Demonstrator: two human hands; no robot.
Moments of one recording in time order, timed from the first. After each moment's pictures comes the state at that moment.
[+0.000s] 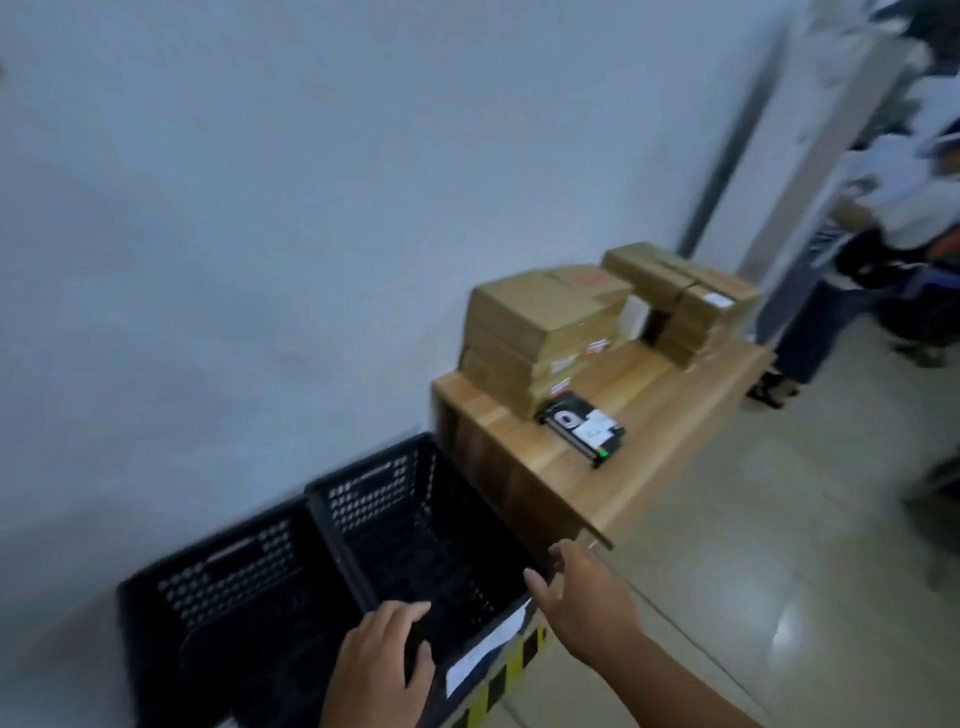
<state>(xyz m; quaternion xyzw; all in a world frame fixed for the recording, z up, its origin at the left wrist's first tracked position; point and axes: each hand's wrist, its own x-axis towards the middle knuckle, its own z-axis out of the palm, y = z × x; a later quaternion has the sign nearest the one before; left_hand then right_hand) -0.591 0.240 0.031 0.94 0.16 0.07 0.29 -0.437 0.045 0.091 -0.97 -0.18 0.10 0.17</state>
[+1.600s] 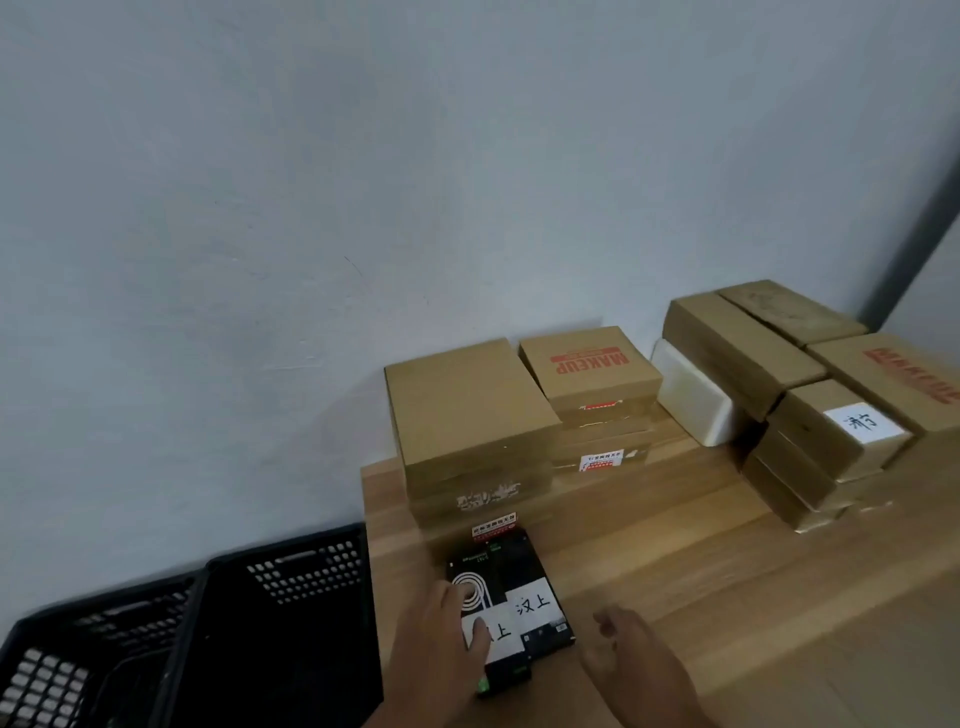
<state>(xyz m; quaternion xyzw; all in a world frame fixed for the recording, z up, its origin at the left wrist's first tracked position) -0.016 0.057 0.027 0.89 0.38 0.10 0.21 0.156 -0.106 0.027 -0.90 -0.29 0.25 0.22</state>
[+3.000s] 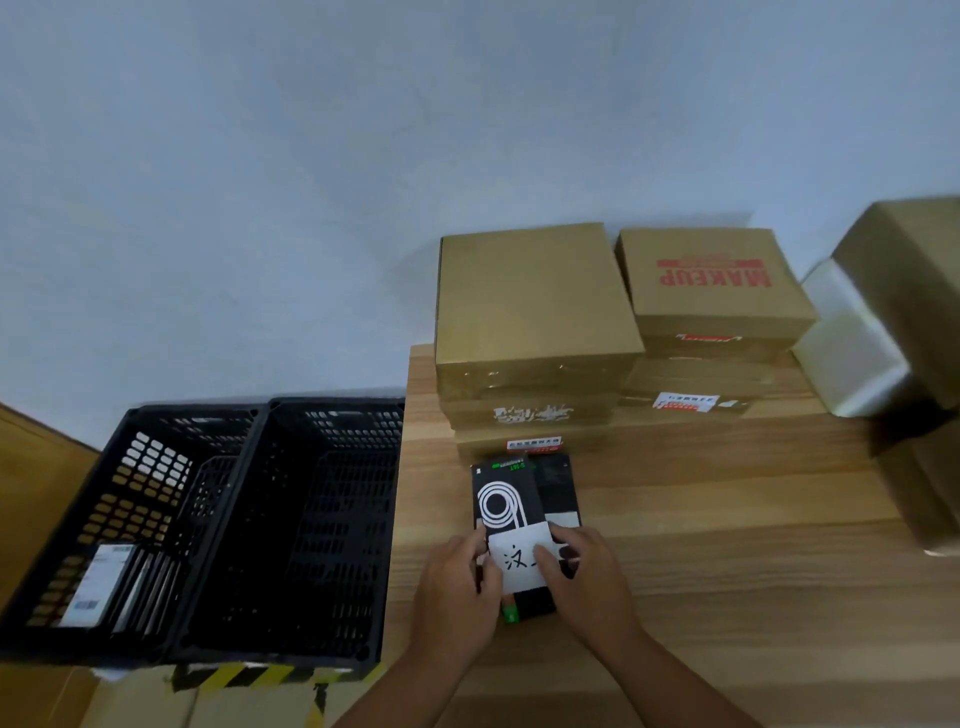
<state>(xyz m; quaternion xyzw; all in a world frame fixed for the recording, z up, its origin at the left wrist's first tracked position) 0.014 0.019 -0.013 0.74 0.56 0.15 0.35 0.171 -0.036 -0.042 -0.78 -0.39 0.34 0.35</state>
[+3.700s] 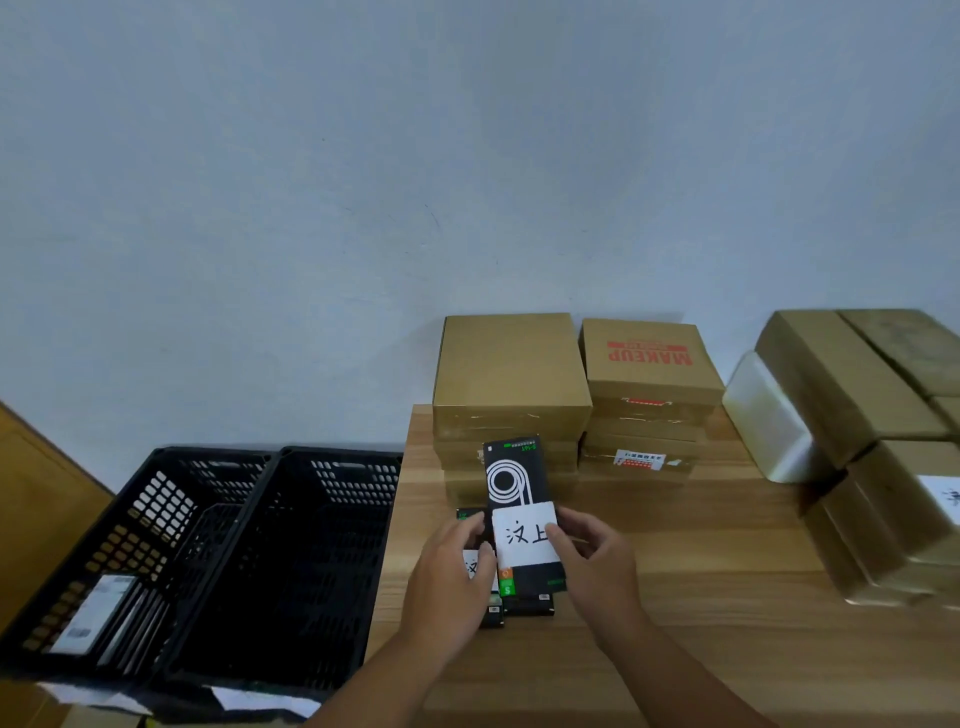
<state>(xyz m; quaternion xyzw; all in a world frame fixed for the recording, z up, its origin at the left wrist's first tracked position) 0.031 -0.015 0.074 0.75 0.52 0.26 0.33 0.200 -0.066 0.053 -0.69 -0.28 0.35 0.57</state>
